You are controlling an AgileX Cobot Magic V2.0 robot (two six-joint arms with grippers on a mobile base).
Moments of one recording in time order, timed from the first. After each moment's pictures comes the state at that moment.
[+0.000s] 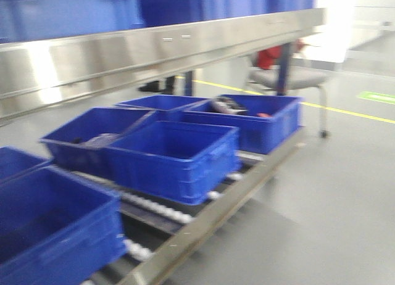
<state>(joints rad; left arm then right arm) -0.40 1.45 -1.92 -0.01 1.23 -0.18 0.10 1.33 -1.78 0.17 1.14 0.01</state>
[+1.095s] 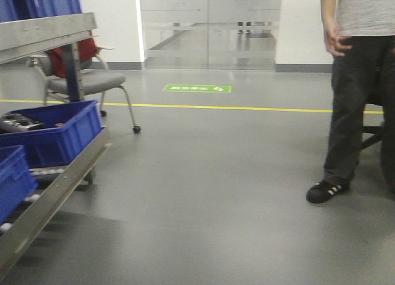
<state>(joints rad) -0.40 1.45 -1.92 -0.01 1.23 -0.18 0.10 1.33 -1.78 0.17 1.14 0.01</state>
